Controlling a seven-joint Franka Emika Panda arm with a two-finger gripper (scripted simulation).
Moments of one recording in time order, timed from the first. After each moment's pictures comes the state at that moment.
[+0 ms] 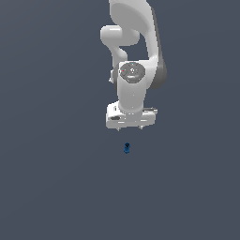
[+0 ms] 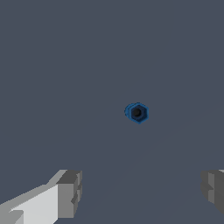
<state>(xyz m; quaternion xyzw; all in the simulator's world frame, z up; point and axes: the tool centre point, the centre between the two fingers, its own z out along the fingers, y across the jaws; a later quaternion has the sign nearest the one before) -0.012 0.045 0.150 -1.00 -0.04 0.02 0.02</state>
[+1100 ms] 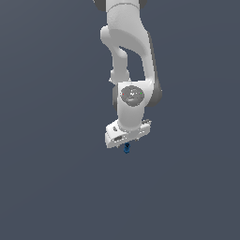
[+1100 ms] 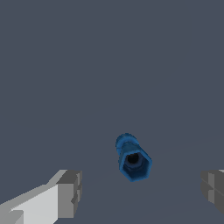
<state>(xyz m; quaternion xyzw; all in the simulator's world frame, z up) 0.029 0.035 0.093 -0.98 -0.19 0.00 0.00</state>
